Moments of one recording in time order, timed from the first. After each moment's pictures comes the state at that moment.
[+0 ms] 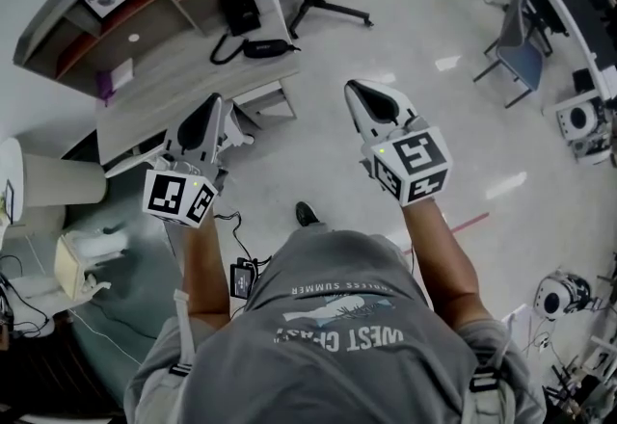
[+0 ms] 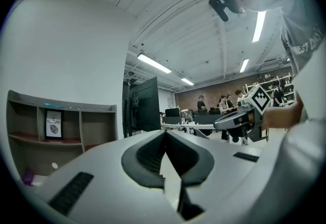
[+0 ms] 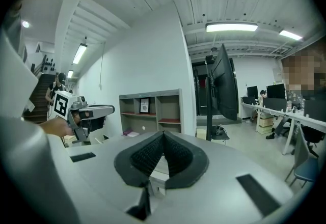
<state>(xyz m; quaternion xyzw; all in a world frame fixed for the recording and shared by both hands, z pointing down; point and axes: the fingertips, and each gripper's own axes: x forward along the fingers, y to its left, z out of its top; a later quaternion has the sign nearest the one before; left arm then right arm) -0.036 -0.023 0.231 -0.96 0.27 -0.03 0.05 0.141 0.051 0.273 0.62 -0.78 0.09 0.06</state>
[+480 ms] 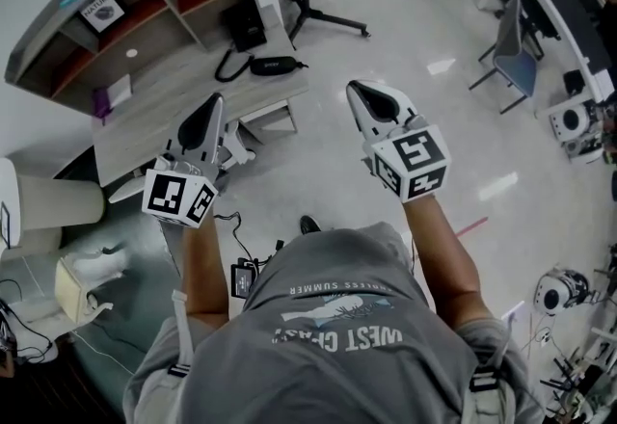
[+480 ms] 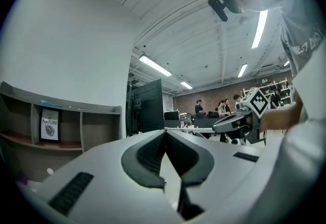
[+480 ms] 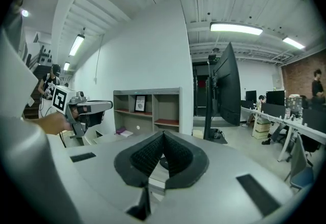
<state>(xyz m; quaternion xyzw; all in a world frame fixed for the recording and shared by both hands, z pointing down) -0.061 -0.106 0.225 -0.97 0.25 -0.01 0.05 0.120 -0.028 0.268 0.63 -0.77 0.08 0.08</state>
